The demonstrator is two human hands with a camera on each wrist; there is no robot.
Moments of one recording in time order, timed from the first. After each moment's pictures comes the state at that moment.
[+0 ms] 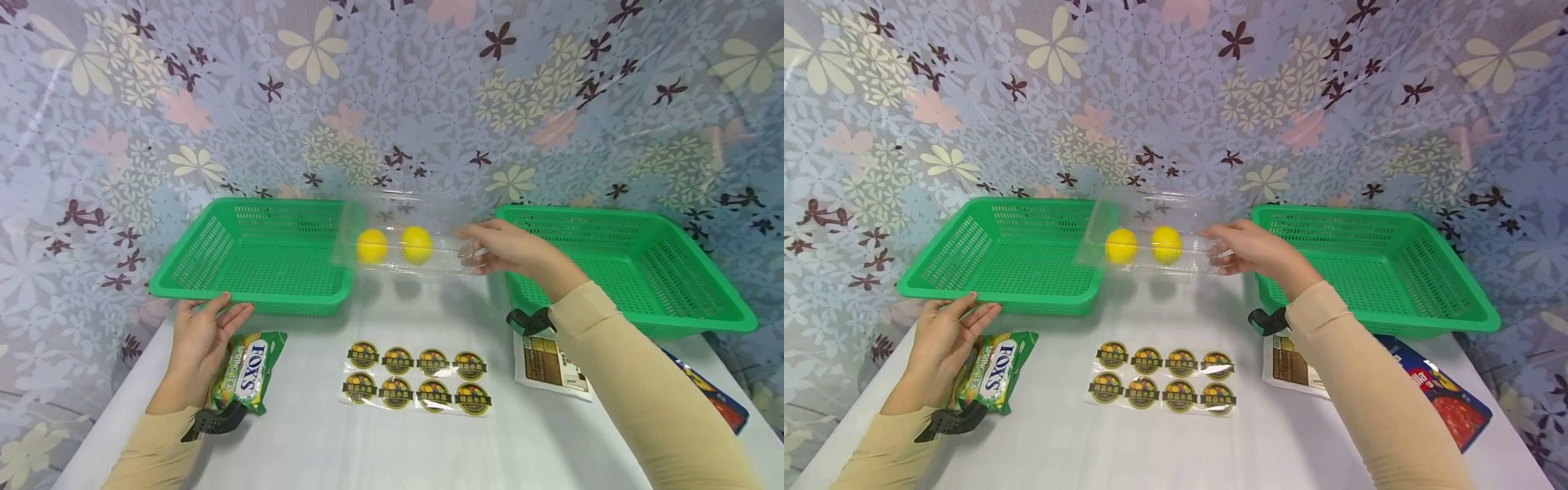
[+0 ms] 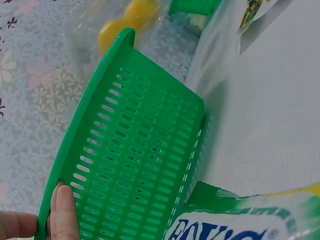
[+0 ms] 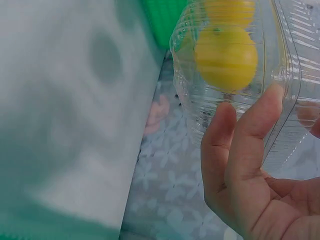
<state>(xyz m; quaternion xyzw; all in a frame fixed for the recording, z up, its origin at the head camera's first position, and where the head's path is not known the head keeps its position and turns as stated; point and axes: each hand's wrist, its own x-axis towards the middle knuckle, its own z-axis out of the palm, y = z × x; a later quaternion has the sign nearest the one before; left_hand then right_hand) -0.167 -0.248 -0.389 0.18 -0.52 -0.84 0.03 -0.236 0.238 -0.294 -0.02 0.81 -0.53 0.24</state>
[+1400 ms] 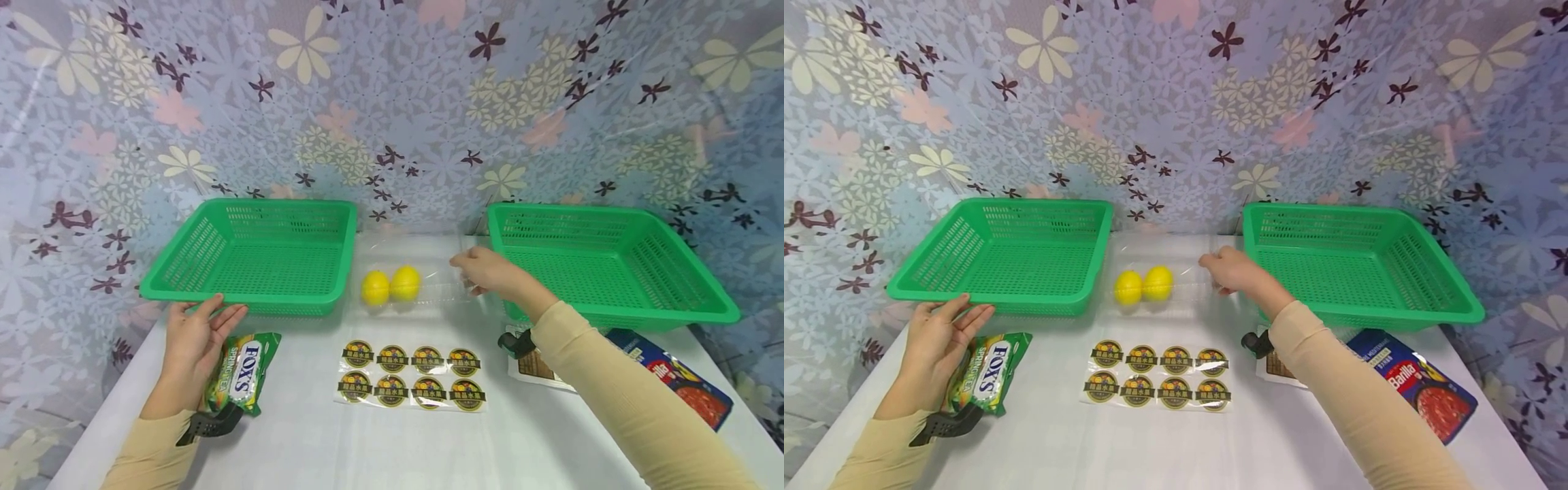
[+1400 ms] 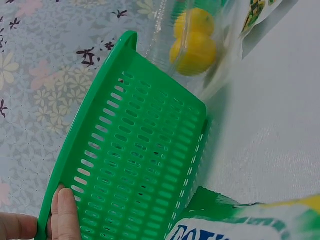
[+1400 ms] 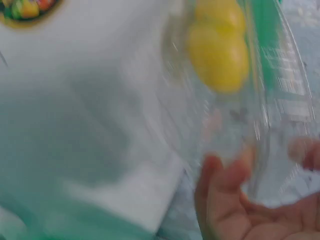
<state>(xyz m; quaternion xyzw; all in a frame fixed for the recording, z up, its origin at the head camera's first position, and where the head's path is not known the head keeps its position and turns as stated) -0.163 -0.249 -0.389 0.18 -0.49 -0.85 0.02 -0.213 0.225 -0.335 0.00 0.88 -0.43 0.21</state>
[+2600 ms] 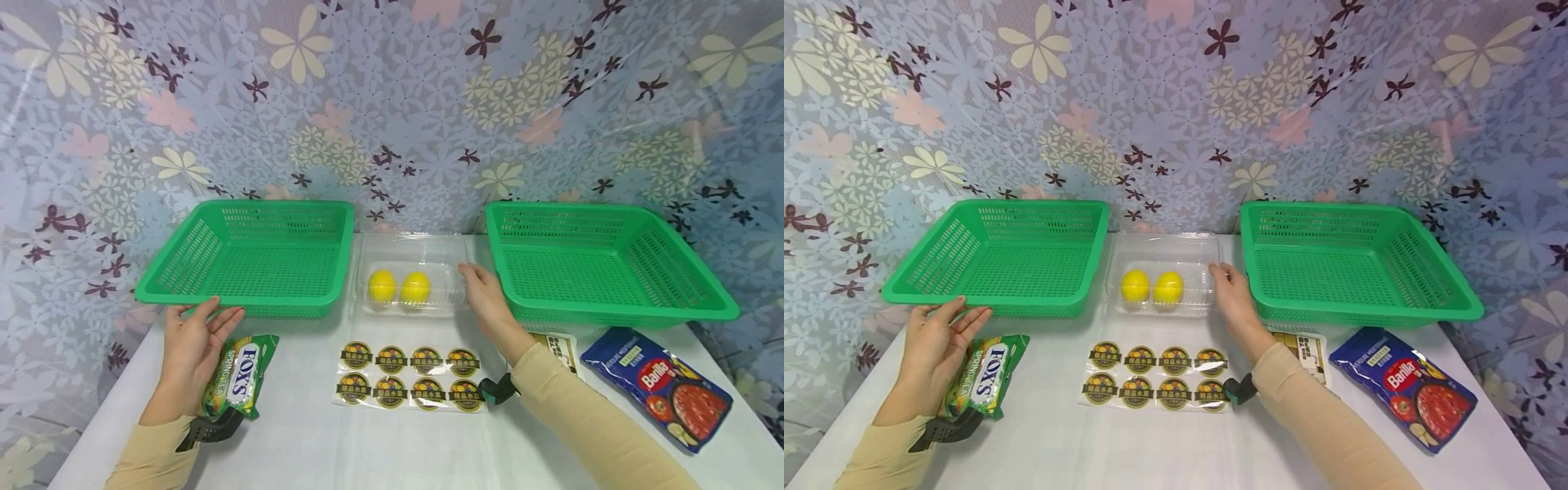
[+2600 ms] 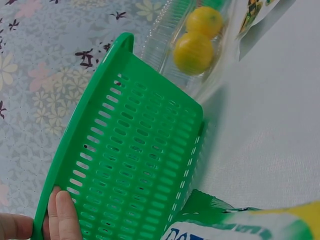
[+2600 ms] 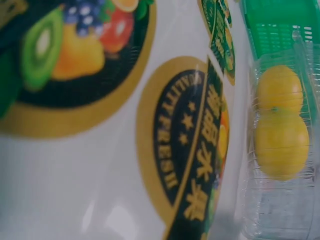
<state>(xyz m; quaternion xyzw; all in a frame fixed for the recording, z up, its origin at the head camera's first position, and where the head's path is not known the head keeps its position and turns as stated) -0.163 -0.245 -0.391 0.17 -0.48 -0.86 0.04 -0.197 0.212 -0.407 0.14 0.77 -0.63 0.03</state>
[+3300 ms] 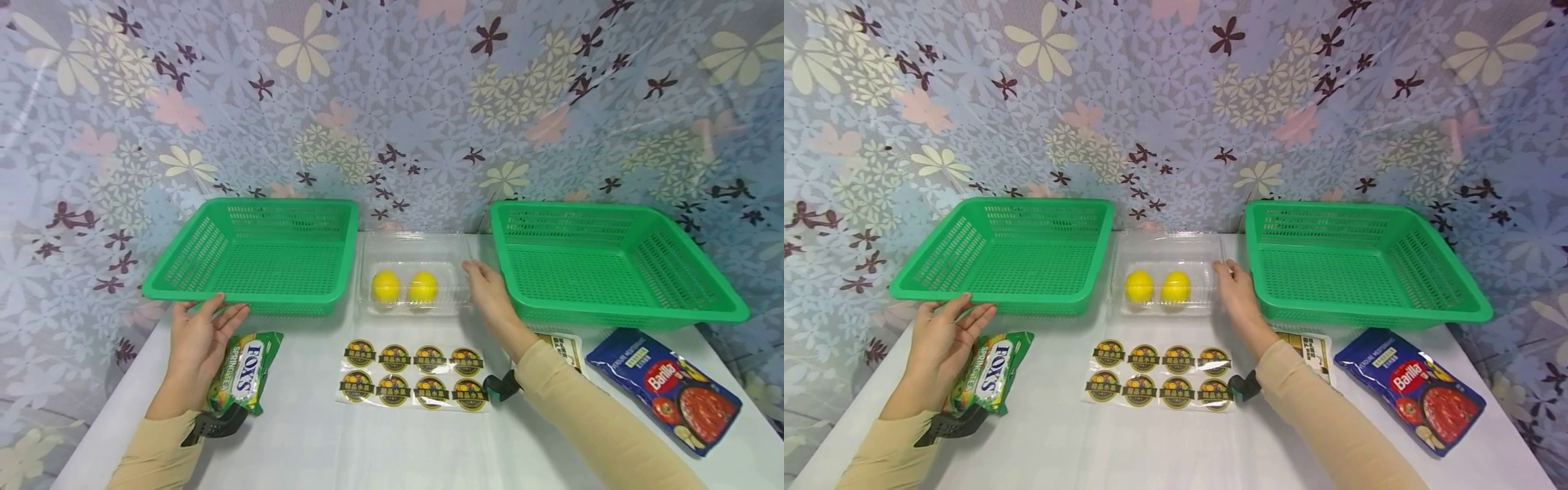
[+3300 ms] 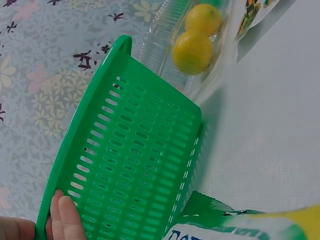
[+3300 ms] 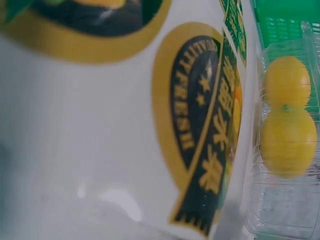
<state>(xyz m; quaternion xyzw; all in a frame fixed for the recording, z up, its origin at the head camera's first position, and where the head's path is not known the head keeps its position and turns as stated) -0.161 -0.243 -0.390 0.16 -0.50 -0.85 0.04 -0.201 0.214 -0.407 0.14 0.79 -0.59 0.03</state>
